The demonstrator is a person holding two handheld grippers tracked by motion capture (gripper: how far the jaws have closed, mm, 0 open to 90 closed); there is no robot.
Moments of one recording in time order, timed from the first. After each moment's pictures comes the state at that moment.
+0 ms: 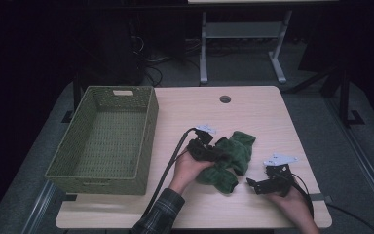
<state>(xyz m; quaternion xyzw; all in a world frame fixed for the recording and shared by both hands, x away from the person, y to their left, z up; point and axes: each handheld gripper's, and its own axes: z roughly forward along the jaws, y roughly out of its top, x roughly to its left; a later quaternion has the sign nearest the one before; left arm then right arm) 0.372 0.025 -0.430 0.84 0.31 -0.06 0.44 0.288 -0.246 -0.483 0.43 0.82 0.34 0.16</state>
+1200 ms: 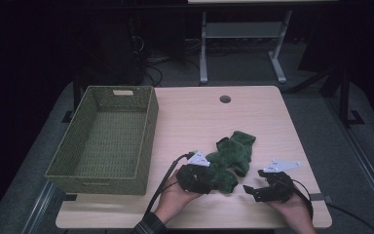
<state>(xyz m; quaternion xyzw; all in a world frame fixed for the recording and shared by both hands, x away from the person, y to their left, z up) 0.288 0.049 -0.441 0.87 0.25 -0.02 0.42 0.259 -0.233 -0.463 0.41 0.83 0.37 0.10</state>
